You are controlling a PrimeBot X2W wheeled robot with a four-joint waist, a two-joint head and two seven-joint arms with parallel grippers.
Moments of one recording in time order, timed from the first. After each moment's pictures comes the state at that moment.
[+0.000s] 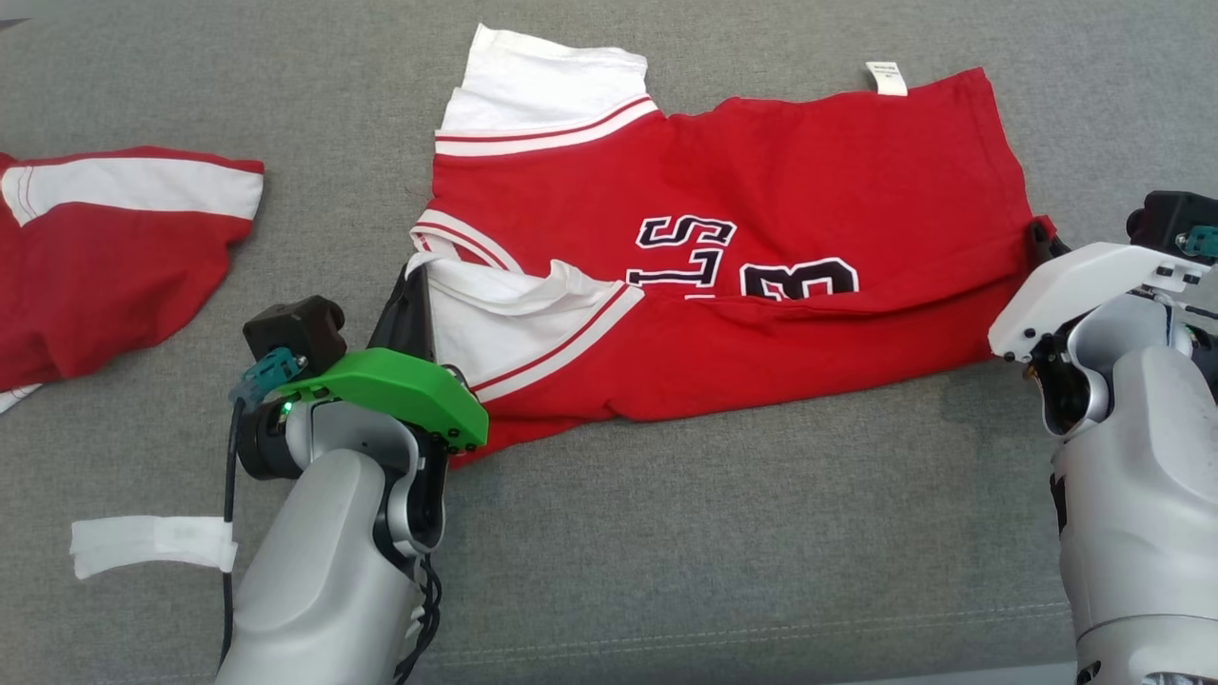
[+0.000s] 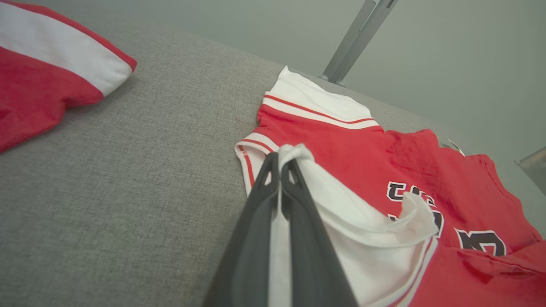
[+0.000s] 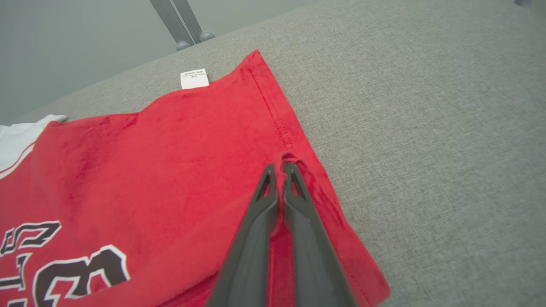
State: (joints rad) left arm -0.51 0.05 -0.33 0.51 -0.62 0.11 -0.12; right arm -0.68 -0.05 -0.37 0.68 0.09 0.13 0.15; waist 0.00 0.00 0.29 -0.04
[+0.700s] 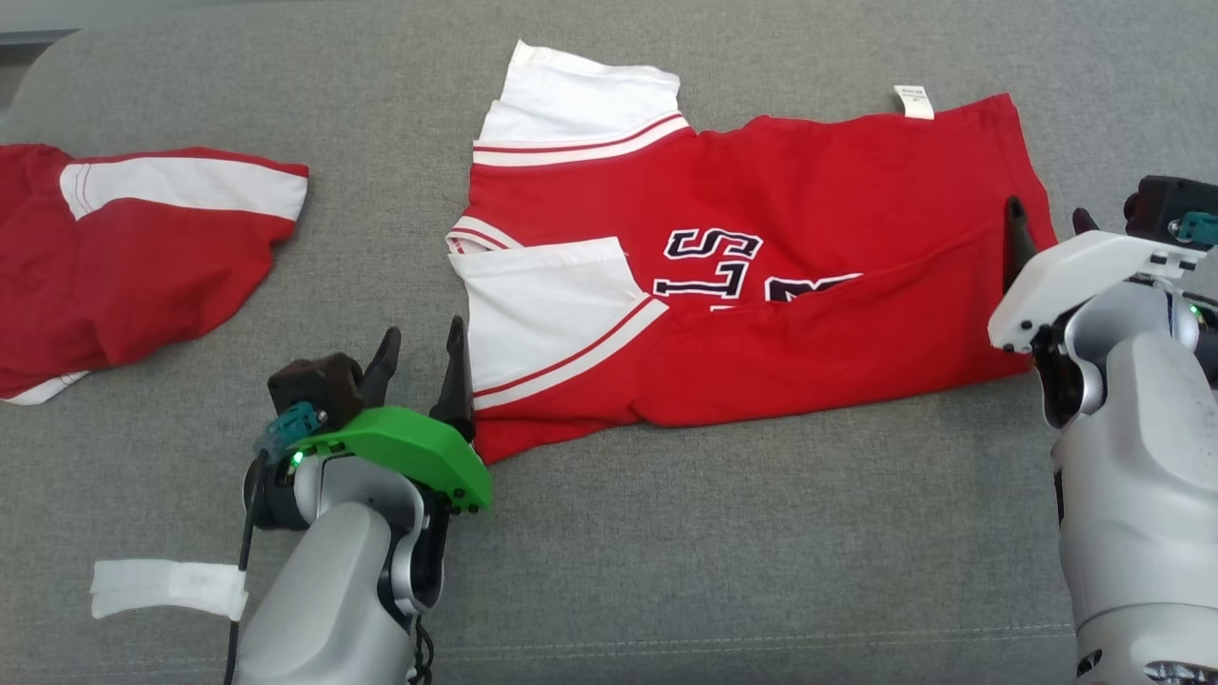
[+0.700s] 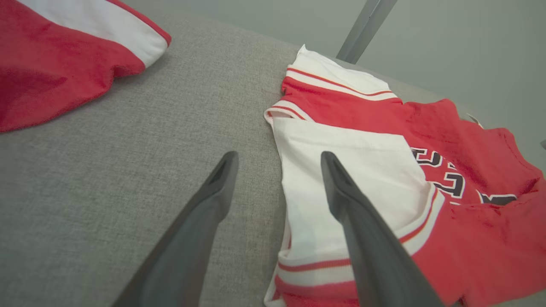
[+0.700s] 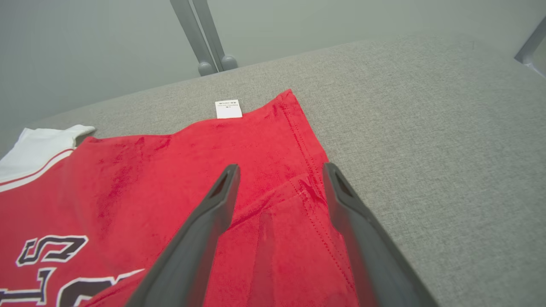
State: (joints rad) left arm -0.47 0.08 -0.40 0.55 -0.64 0.09 -0.16; right arm -0.73 -0.05 -0.39 0.74 -0.01 0.13 0.07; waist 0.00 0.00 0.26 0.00
